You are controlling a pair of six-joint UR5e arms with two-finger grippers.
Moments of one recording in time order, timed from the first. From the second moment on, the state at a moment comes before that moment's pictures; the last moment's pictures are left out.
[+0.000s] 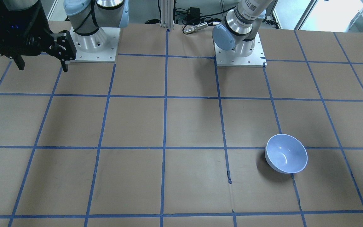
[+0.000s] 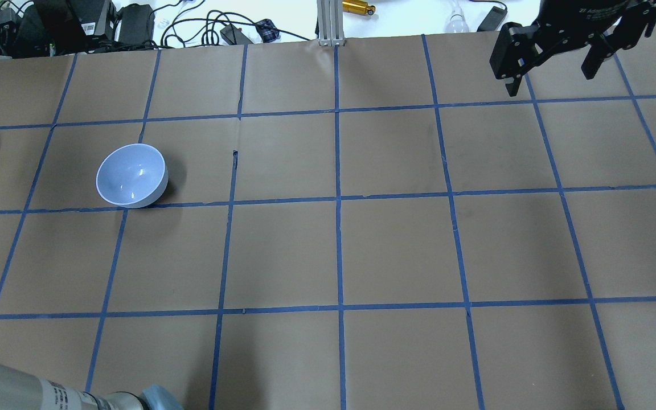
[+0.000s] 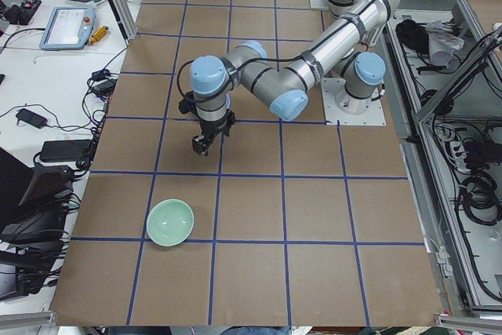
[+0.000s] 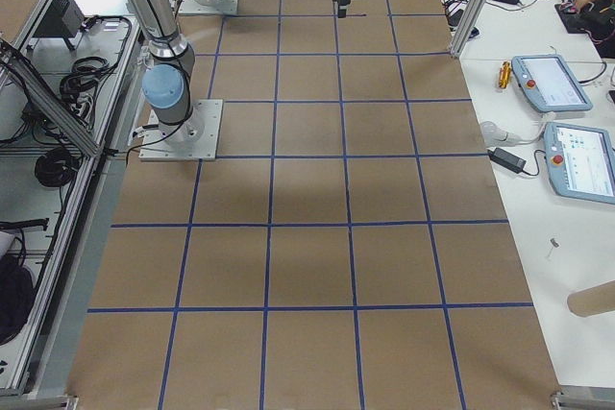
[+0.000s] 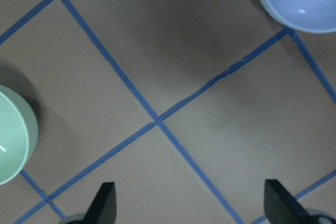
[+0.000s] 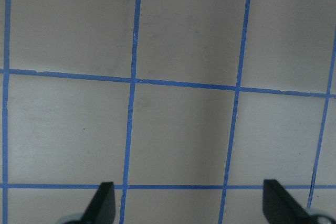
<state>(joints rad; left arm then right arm) -0.78 -1.94 -1.40 -1.31 1.58 1.58 1.59 -1.53 1.37 -1.44 -1.73 -0.09</state>
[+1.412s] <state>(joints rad) -0.69 -2.41 -1.00 -1.30 1.57 2.27 1.59 -1.53 1.37 -1.44 -1.73 -0.09</state>
